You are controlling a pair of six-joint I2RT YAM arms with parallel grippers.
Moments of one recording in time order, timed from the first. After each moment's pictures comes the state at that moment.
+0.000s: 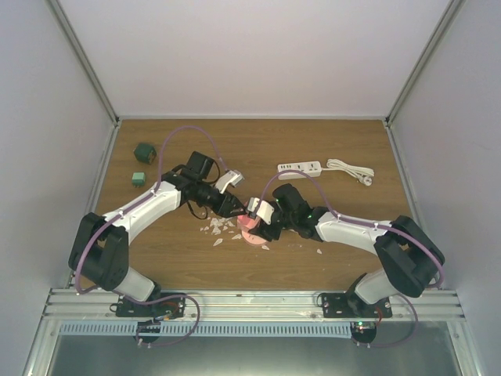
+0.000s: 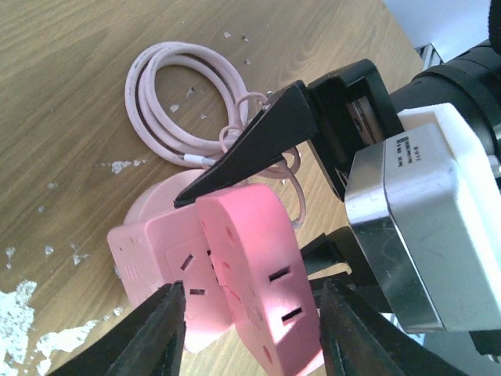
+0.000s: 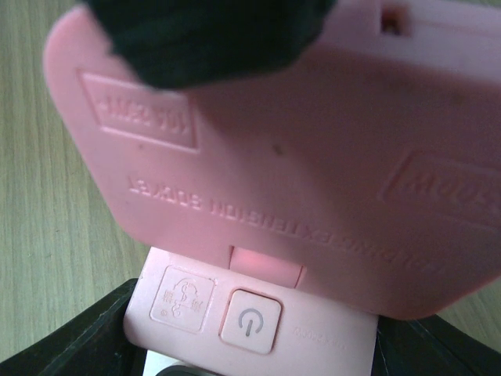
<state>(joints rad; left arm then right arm) -0.46 1.50 1.03 -0.57 0.77 0.08 0.76 1.48 0.72 -0.01 -0.32 -0.44</state>
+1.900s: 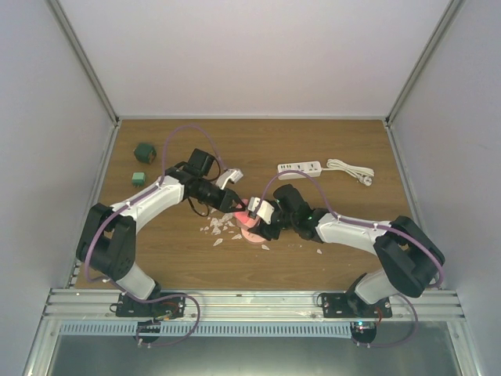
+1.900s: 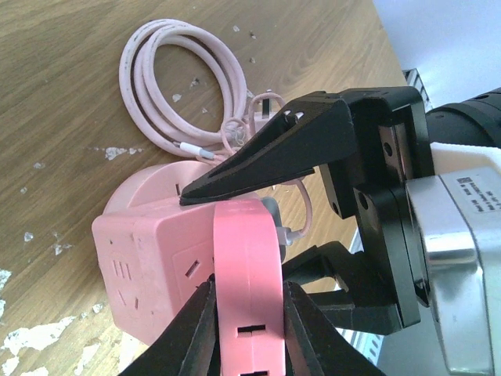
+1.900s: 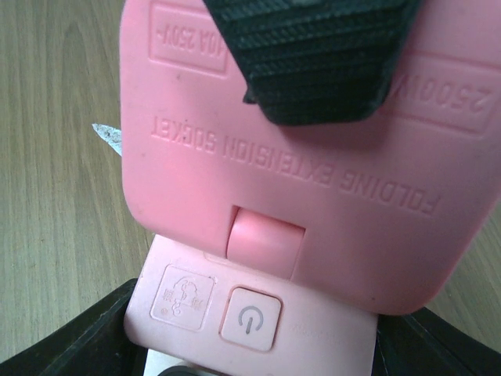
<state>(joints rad) -0.44 1.58 1.08 -0.59 0.83 -0.02 0.76 1.48 0.70 0.05 -0.30 -0.43</state>
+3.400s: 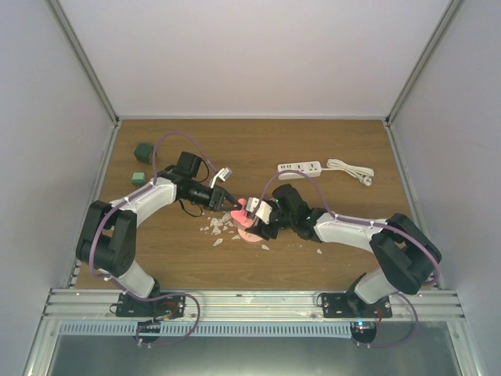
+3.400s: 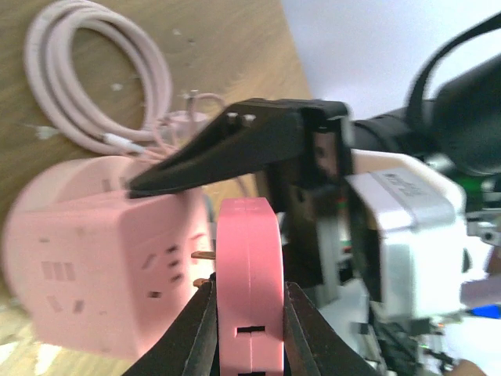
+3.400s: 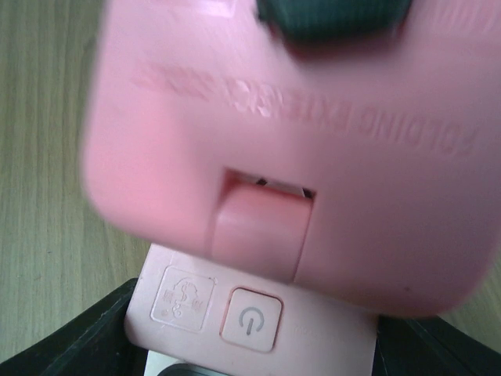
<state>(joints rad) -0.32 1.60 1.00 -0.52 1.10 -0.11 0.76 1.50 0.70 0.09 -0.34 -0.47</state>
